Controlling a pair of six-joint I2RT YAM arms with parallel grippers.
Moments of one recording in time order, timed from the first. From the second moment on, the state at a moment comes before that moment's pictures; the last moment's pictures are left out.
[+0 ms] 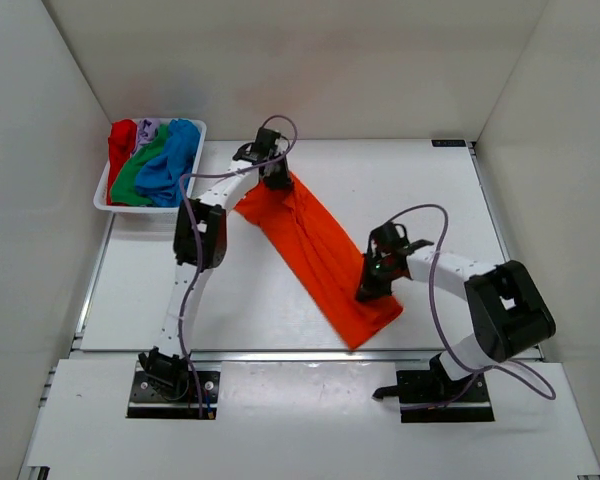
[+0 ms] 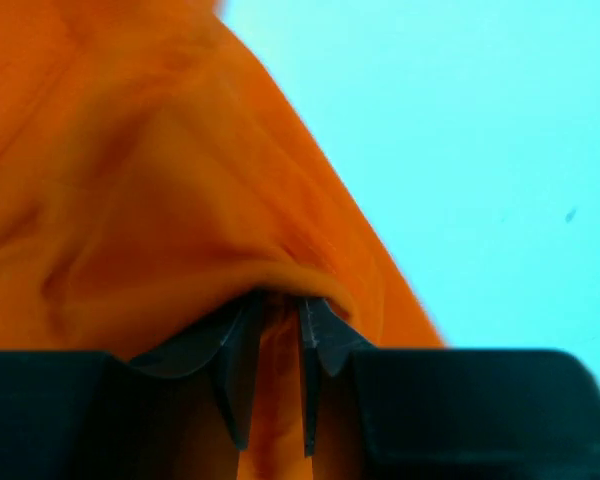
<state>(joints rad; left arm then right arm) -0.37 2.48 2.13 -0.53 0.09 -0.49 0.37 1.53 0.78 -0.47 -0.25 0.57</state>
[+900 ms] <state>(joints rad) -0.29 2.06 1.66 -0.44 0.17 -0.47 0.55 1.38 0.68 -0.31 -0.30 0.45</state>
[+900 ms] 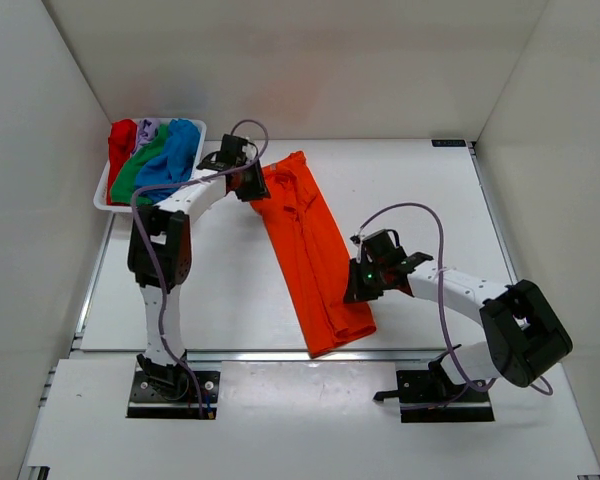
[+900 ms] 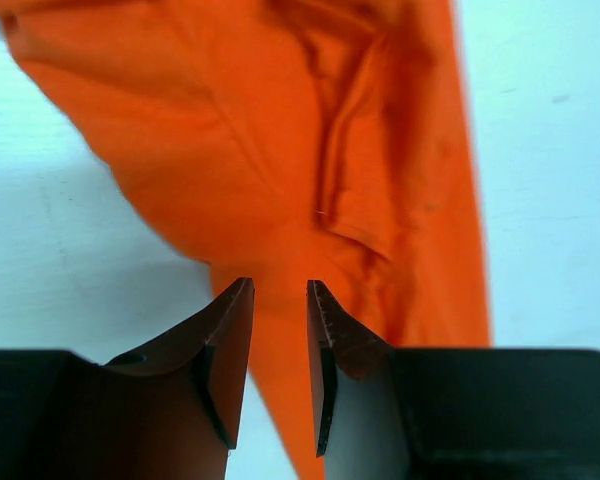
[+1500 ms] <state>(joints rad) -0.32 2.75 2.61 -0.78 0.25 -0.45 0.61 1.38 0.60 -0.31 -0.23 0.64</state>
